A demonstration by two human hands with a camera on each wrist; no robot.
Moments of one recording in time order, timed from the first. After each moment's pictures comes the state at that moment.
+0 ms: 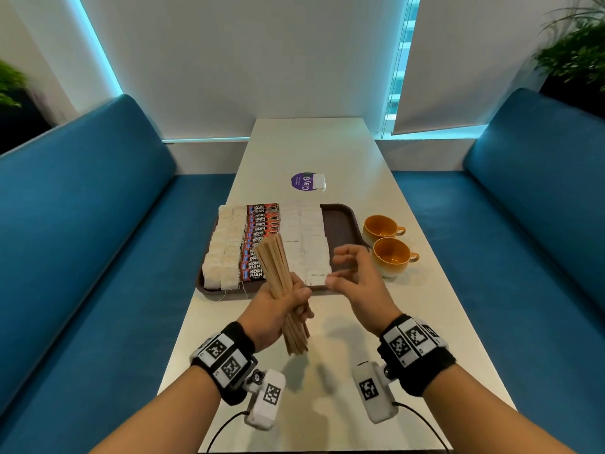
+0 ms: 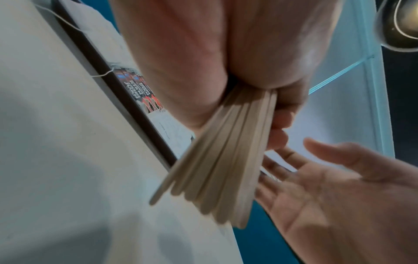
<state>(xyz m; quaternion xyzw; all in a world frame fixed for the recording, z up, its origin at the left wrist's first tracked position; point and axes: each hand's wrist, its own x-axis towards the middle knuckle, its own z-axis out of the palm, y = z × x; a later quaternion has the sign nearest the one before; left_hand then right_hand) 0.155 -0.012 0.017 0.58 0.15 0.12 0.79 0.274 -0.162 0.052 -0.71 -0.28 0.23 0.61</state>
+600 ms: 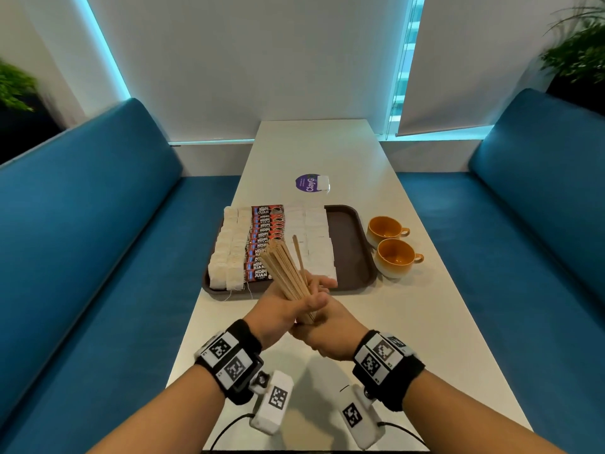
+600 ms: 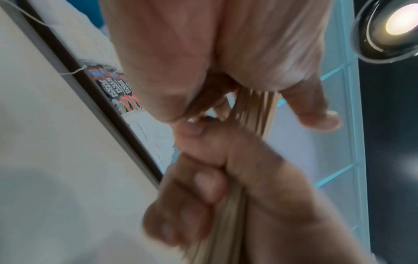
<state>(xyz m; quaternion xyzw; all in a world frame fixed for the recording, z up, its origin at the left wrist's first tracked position) 0.151 -0.019 0.038 0.64 0.08 0.11 0.75 0.228 -0.141 0.035 -0.70 -0.41 0.36 0.47</state>
